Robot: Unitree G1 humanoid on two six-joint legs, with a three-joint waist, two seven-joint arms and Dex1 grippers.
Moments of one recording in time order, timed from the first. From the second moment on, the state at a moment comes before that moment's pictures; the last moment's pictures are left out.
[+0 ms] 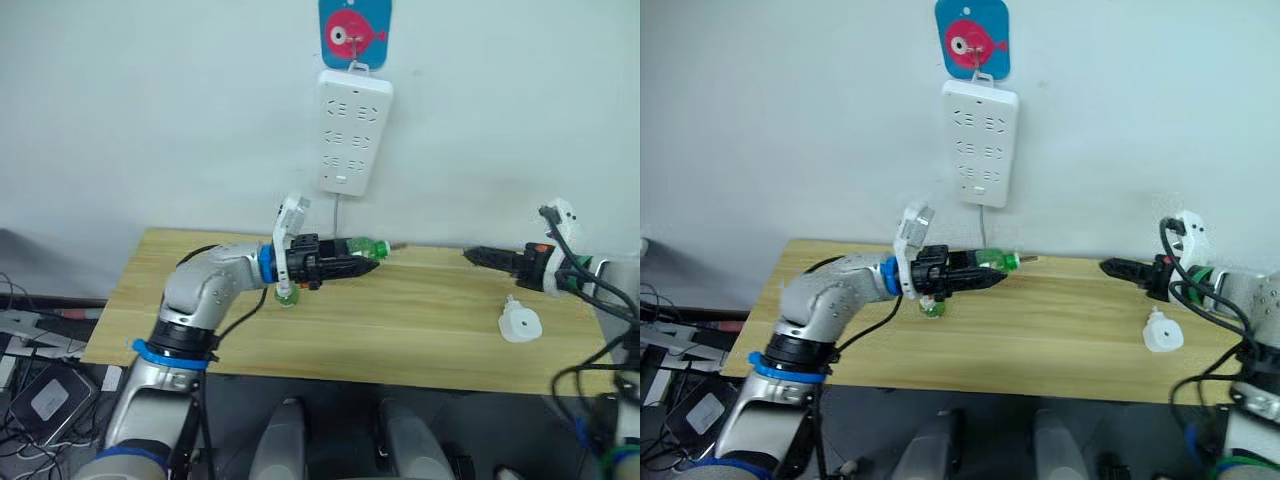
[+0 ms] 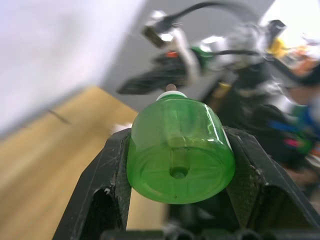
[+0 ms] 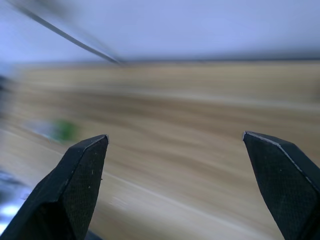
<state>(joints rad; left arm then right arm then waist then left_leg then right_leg) -0.61 0.38 -0.11 0.04 -0.62 0.60 -1.01 -0.55 -0.50 -0.62 -0.18 0.71 1.60 0.50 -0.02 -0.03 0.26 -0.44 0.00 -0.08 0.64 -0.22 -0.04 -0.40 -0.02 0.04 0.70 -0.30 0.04</state>
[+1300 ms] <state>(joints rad) -0.50 0.14 -0.19 0.00 -0.31 0.15 -0.78 -0.34 -0.32 -0.15 -0.46 1.90 0.66 -0.61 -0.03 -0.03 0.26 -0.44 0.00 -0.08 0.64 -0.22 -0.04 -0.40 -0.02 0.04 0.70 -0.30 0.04</state>
